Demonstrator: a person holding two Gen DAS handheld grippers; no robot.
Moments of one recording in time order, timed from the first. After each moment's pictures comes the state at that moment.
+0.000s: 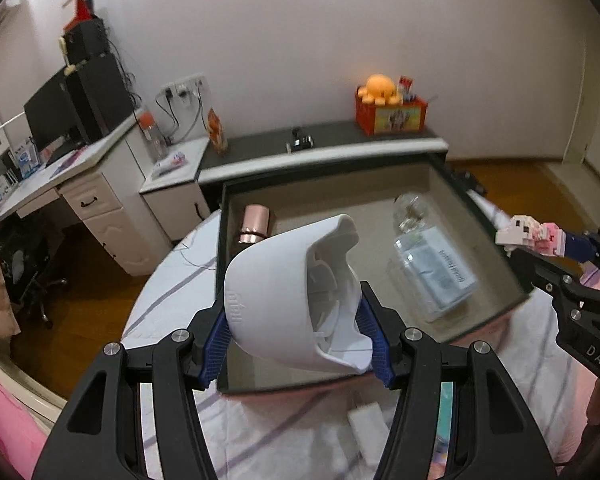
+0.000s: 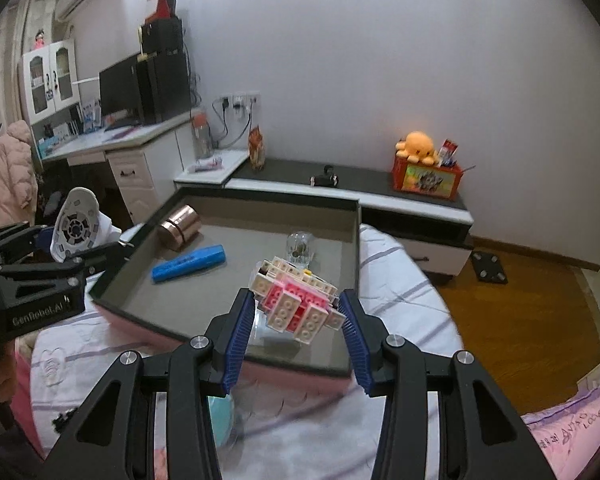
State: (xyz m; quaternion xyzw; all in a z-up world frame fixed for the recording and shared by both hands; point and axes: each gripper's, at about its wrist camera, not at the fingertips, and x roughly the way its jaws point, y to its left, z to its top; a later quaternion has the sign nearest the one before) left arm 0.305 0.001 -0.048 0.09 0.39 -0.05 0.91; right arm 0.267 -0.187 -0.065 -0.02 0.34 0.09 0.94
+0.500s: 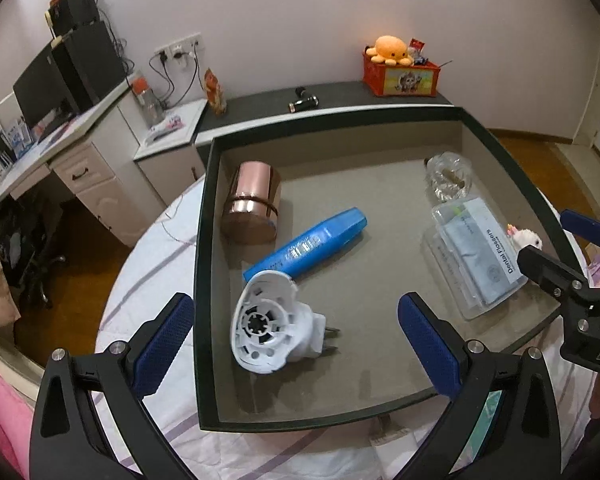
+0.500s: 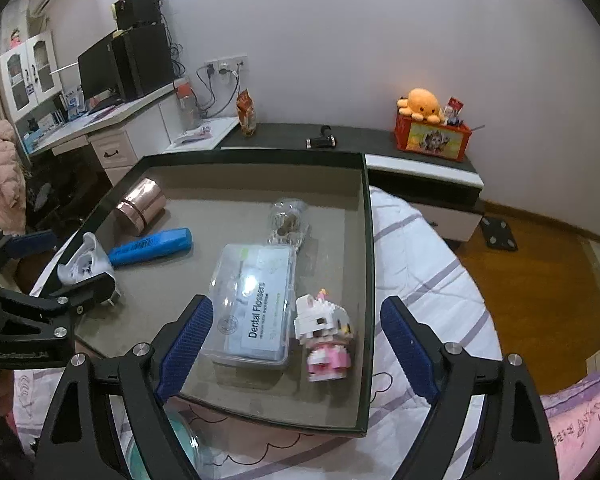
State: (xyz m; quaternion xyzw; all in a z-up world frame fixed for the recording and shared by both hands) left arm 0.341 0.007 -0.089 0.09 0.45 -0.04 0.89; right arm 0.317 -0.194 -0.107 -0.01 0.39 0.08 0.92
